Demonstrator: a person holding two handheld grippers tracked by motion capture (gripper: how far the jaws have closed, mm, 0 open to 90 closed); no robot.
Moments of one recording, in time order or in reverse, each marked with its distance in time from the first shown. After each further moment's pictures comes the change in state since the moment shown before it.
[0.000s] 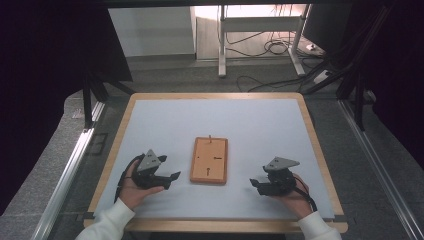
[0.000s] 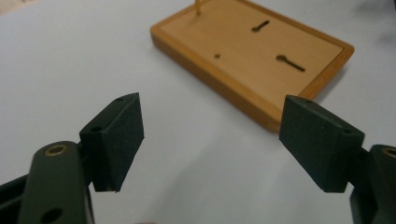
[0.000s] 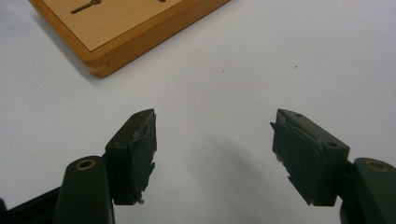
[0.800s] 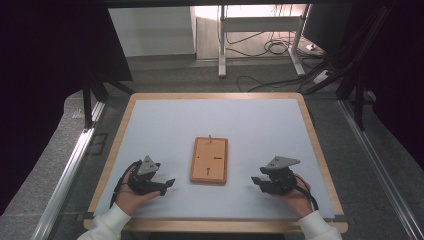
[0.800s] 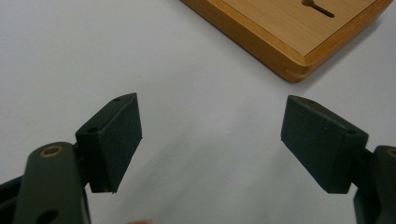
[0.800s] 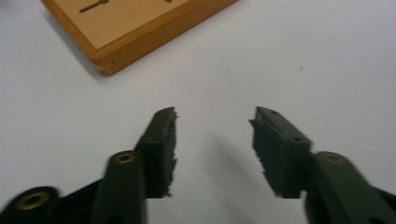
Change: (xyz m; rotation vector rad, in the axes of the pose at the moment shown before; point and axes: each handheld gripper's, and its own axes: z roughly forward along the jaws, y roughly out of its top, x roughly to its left) left arm -0.003 -0.028 -0.009 0.132 0.056 -0.077; right arm -0.004 0.002 -0.002 -0.015 0.017 -0.020
